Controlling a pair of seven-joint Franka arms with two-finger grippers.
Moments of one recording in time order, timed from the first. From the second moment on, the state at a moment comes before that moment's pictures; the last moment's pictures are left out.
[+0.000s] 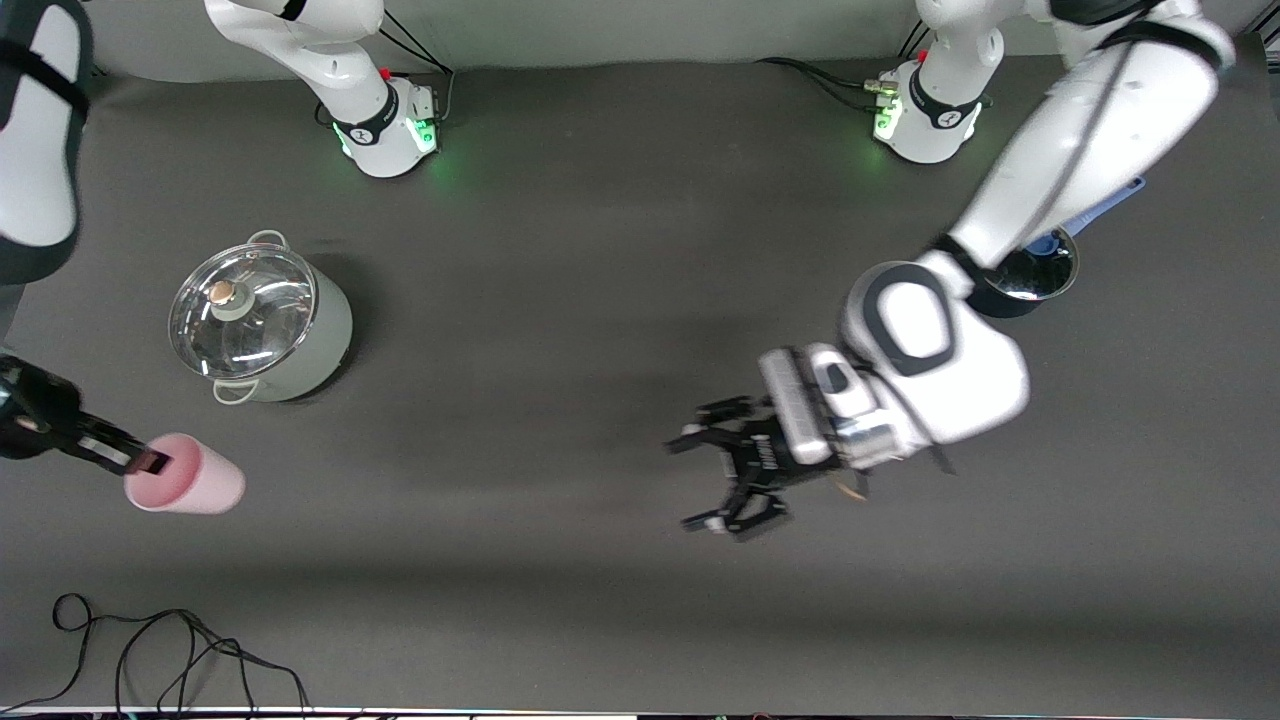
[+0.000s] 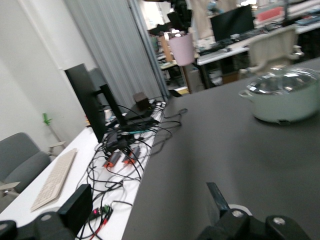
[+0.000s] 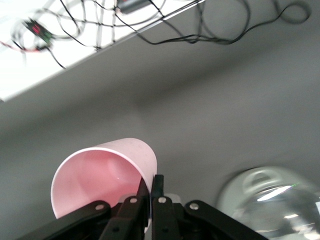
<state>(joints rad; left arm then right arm) 0.33 0.86 -1.03 -1.46 -0.79 2.60 2.10 -0.02 0.43 -0.04 -1.14 0.05 1.66 0.31</state>
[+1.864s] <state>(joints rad) 0.62 0.22 -0.95 -1.46 0.32 1.44 0.41 -0.18 0.86 -0.02 -1.24 0.02 2.07 -0.22</state>
